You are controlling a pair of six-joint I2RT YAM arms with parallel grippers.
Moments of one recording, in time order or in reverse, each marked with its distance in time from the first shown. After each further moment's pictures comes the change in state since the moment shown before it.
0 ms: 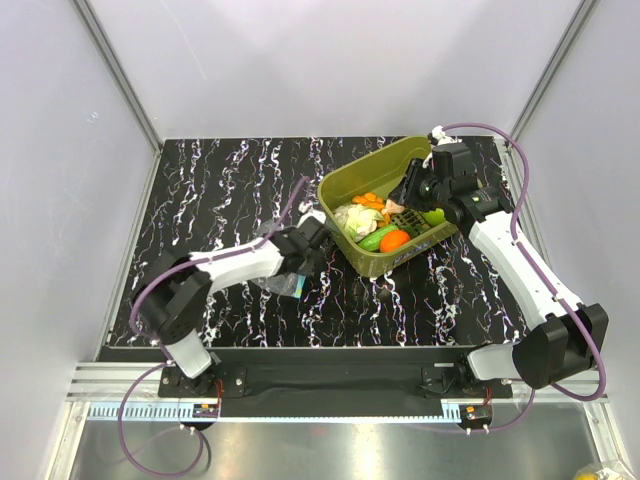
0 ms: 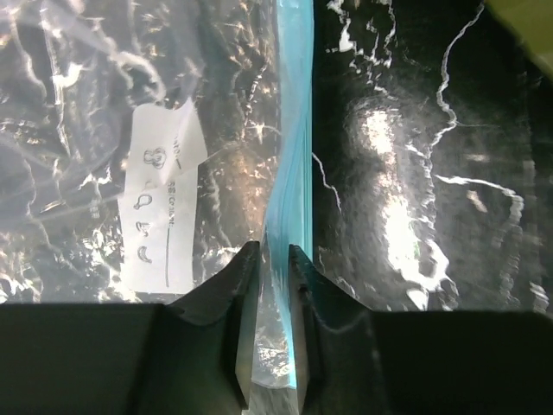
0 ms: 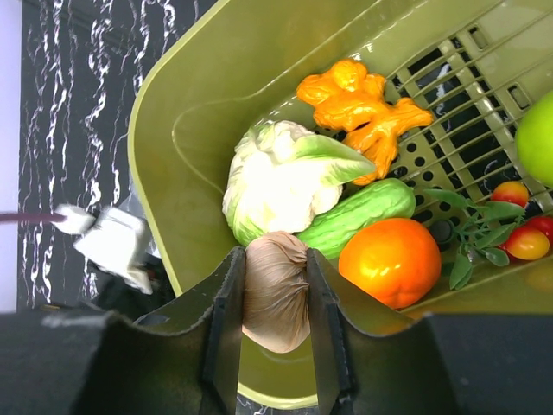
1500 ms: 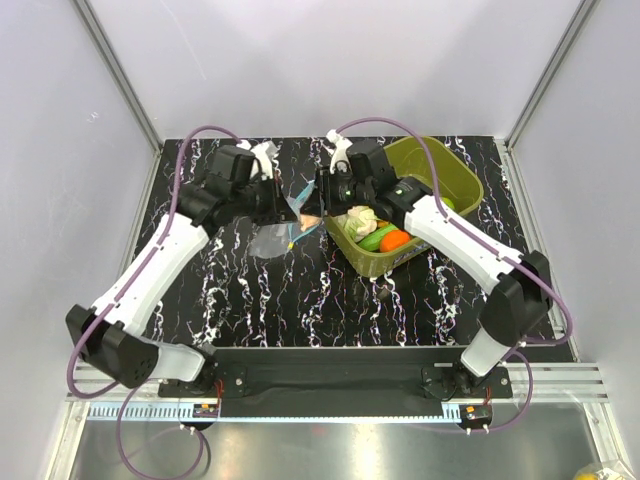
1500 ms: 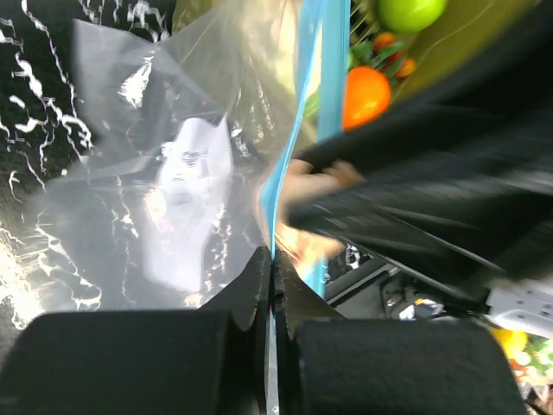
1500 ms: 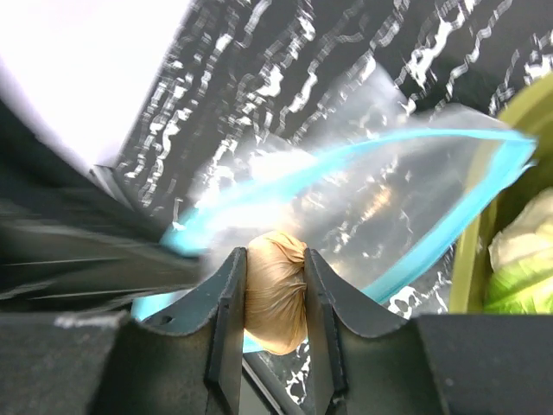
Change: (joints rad) left arm 0.322 -0.344 0.378 -0.369 0.649 -0.110; right arm 0.356 0.299 0.233 0.165 -0.260 -0.056
